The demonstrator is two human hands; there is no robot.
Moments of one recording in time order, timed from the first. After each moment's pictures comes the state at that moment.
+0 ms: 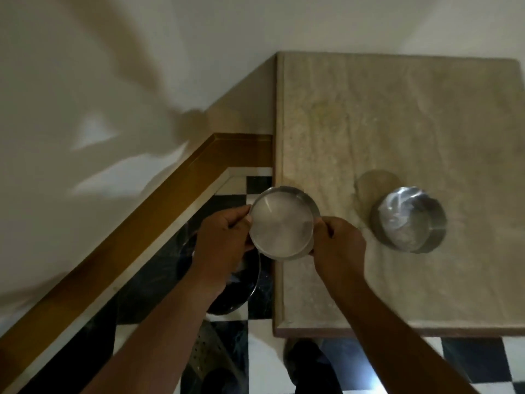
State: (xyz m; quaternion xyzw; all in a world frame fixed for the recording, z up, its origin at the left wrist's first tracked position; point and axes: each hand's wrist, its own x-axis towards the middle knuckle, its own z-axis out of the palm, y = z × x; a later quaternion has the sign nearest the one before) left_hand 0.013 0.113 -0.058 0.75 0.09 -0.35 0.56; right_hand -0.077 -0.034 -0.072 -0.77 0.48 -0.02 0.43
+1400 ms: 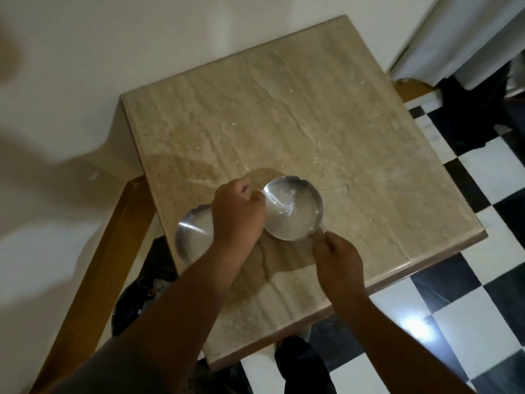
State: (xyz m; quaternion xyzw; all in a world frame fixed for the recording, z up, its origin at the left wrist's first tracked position) left_hand -0.043 -0.122 -0.040 0.88 -0.12 -0.30 0.36; right_hand -0.209 -0.157 -0.085 -0.64 0.61 -0.07 0.46
